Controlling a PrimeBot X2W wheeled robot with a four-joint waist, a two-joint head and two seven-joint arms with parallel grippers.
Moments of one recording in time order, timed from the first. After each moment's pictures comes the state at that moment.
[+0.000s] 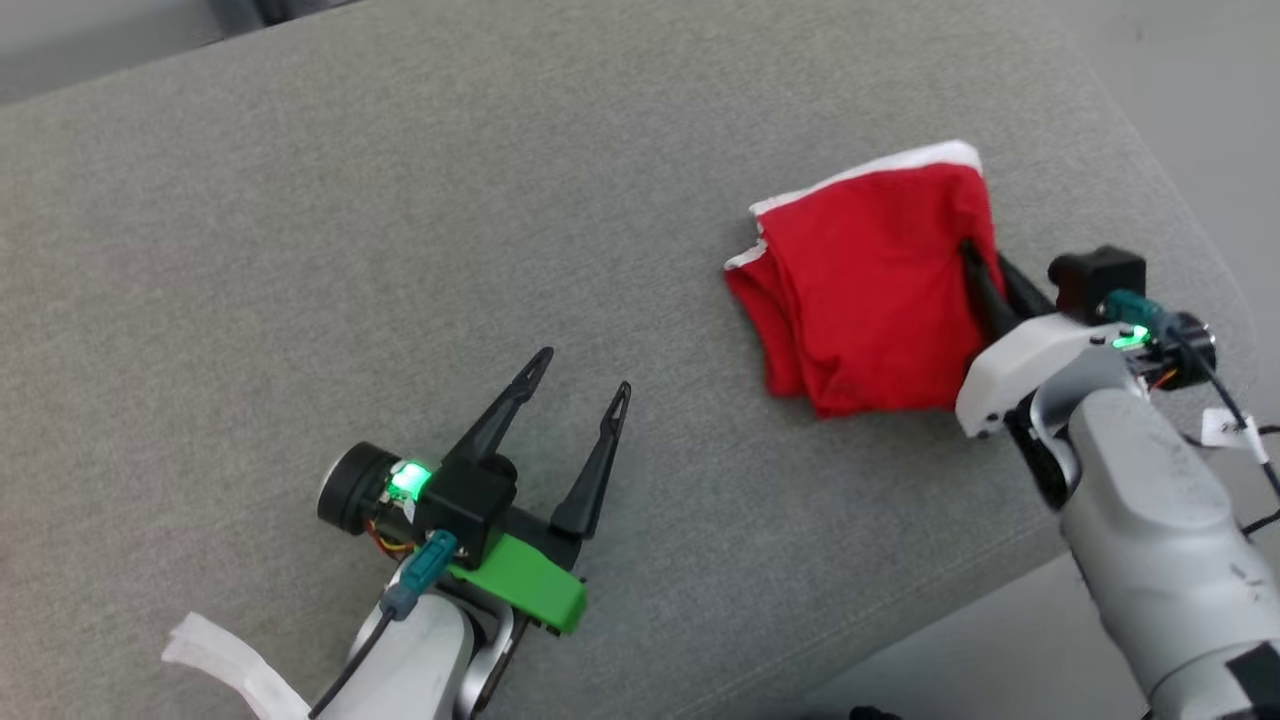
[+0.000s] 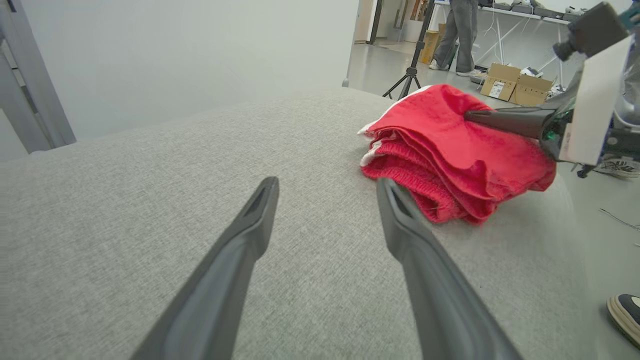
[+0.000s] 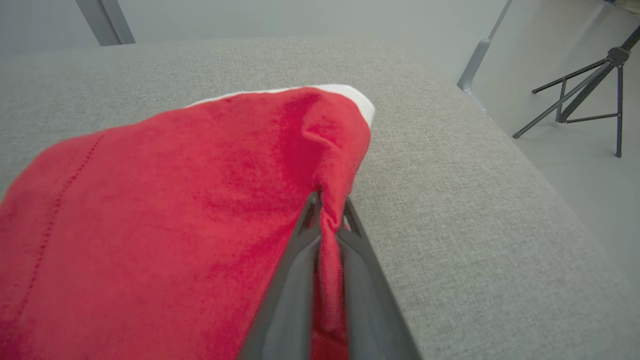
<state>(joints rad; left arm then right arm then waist) -0.29 0.11 -0.49 0.24 -0.17 -0.13 -0.26 -0.69 -0.13 0.11 0.85 0.18 0.13 -0.26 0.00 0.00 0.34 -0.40</state>
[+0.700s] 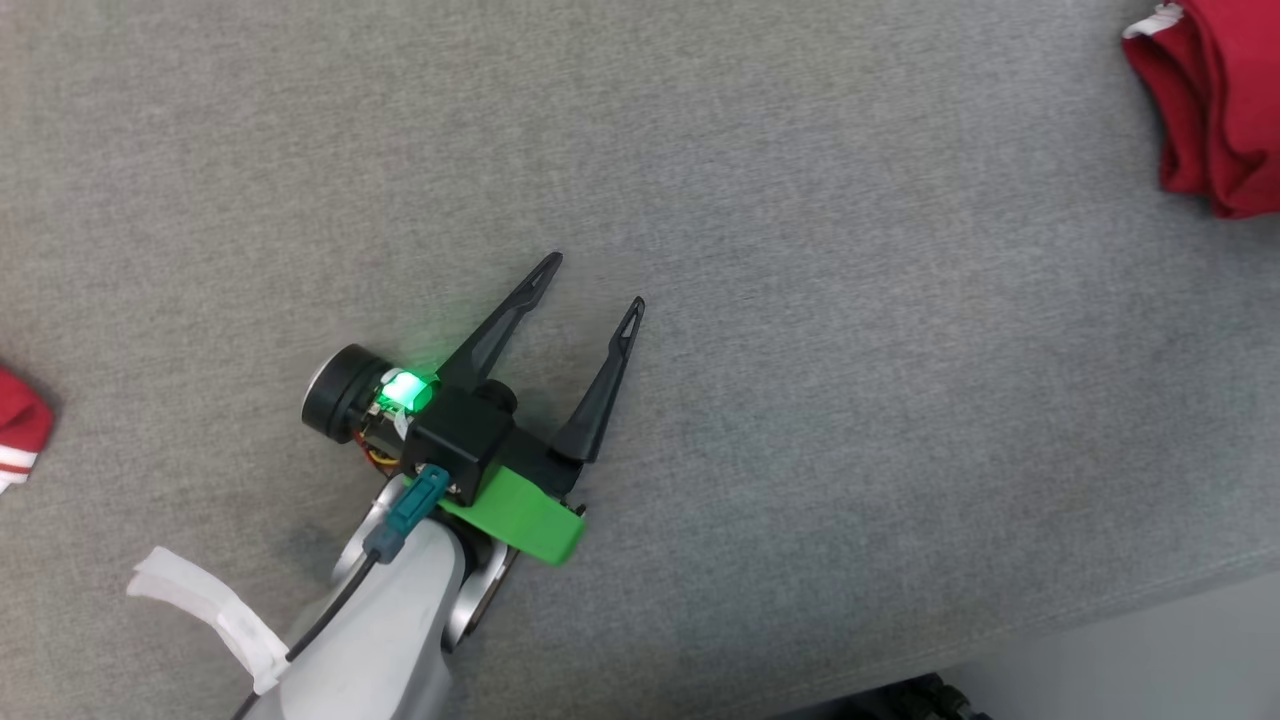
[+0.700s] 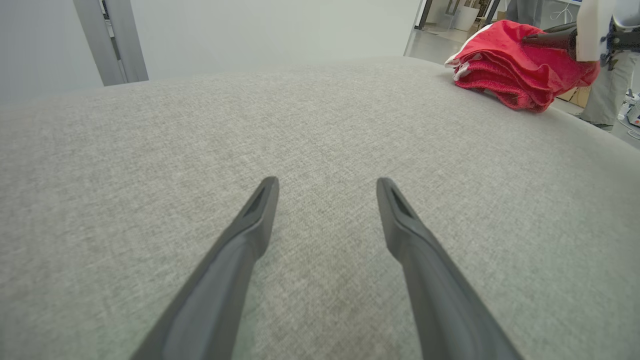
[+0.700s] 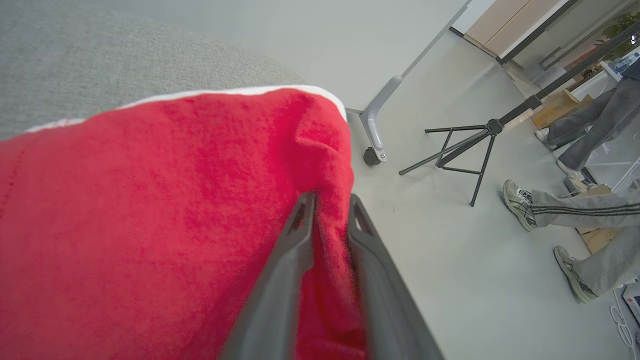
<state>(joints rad) -0.43 0.15 -0.52 0.19 -0.17 -0.13 -0.26 -1.07 -0.46 -0.26 1.08 -0.21 0.13 -0.21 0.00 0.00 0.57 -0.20</state>
